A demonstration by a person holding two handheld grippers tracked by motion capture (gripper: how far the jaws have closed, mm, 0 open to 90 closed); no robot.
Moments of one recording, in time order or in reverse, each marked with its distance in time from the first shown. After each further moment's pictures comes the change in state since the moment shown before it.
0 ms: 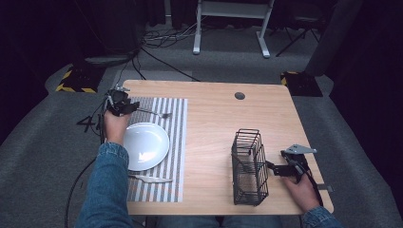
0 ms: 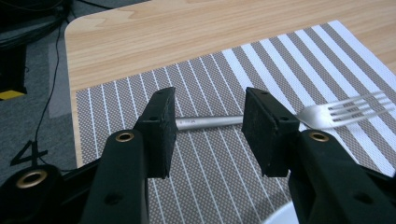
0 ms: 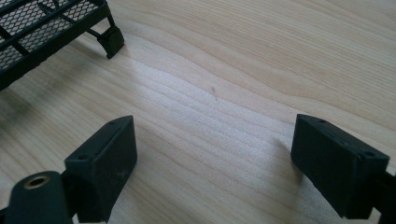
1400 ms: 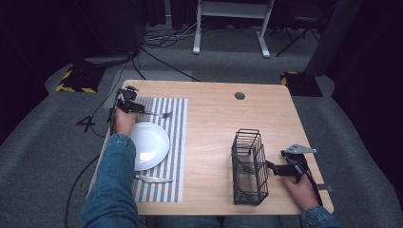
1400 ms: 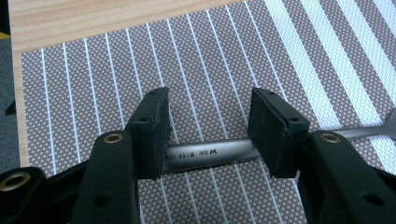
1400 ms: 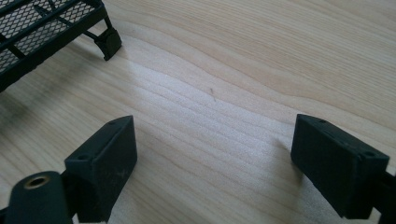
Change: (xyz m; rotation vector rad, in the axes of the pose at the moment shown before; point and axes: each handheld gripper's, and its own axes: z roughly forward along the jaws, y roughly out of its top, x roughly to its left) left arm 0.005 0.005 0.062 0.234 0.032 -0.057; right arm 0.001 0.000 0.000 0.000 -0.010 0.007
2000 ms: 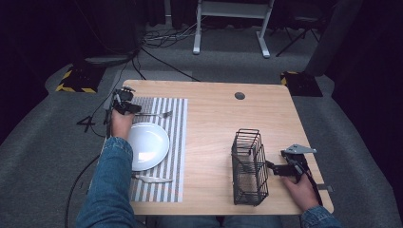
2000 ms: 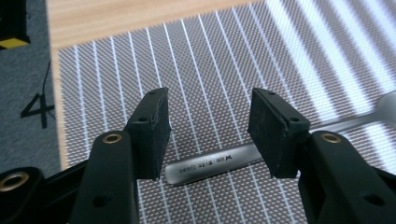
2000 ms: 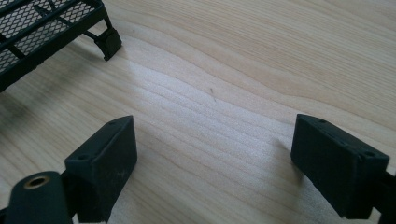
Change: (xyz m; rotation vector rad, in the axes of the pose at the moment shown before) left arm 0.004 -0.006 -0.024 -0.057 0.017 0.003; right arm 0.000 0.000 0.000 0.000 0.000 0.000
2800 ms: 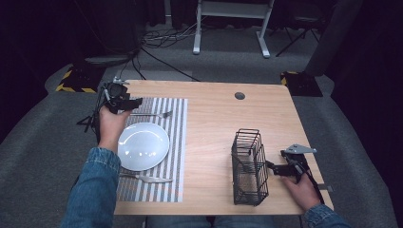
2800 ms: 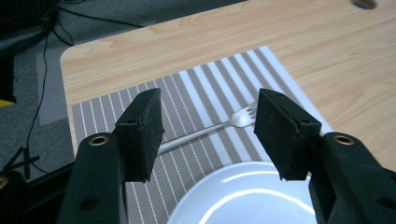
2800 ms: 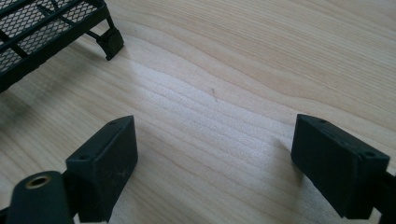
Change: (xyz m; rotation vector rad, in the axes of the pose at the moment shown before) left arm -0.044 -0.003 -0.128 -0.192 -0.112 0.090; right arm -0.001 0.000 0.000 -0.002 0.009 -0.006
